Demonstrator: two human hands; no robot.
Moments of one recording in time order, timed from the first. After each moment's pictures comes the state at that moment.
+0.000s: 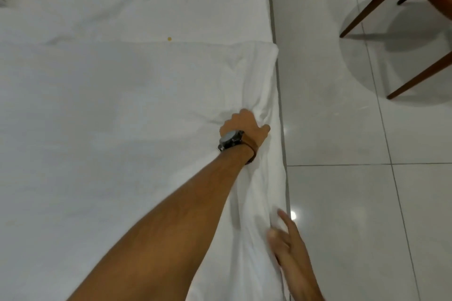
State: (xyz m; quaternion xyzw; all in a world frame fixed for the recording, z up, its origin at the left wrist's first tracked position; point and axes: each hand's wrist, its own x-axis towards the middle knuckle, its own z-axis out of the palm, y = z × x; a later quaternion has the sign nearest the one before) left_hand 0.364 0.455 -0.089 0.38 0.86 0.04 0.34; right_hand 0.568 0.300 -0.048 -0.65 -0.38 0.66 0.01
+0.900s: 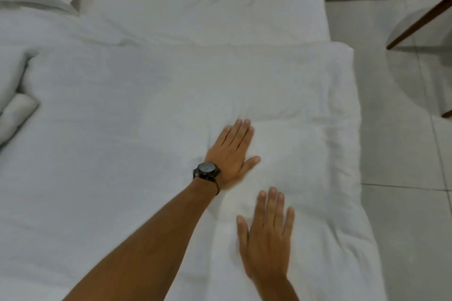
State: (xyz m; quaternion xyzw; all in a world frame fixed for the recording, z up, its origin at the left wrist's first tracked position) left_hand 0.219 0.306 -0.156 0.66 0.73 -0.01 0.17; right_hand 0.432 0.223 -0.143 -0.50 -0.83 0.22 -0.07
